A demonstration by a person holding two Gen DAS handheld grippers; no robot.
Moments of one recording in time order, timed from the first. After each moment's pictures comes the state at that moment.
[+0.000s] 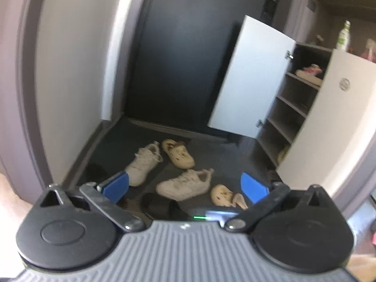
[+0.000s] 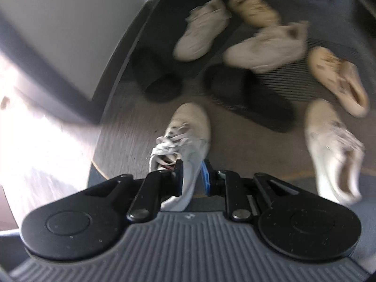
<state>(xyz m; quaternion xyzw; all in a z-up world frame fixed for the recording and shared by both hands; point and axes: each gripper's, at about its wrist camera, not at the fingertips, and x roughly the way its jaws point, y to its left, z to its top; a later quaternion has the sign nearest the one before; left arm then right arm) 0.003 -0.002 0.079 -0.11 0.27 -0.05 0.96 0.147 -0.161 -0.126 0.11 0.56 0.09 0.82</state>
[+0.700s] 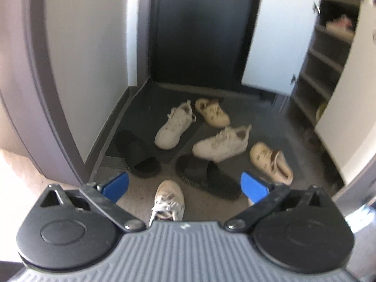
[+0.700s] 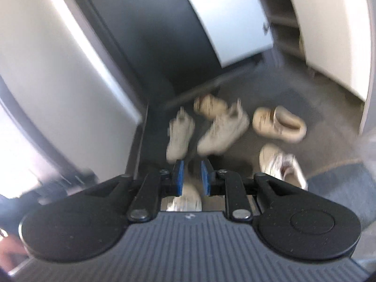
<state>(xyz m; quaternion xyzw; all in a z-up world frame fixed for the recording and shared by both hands) 0.036 -0.024 -0.008 -0.01 0.37 -0.02 0.93 -0.037 -0.286 0.010 0.25 0.28 0.02 0.93</state>
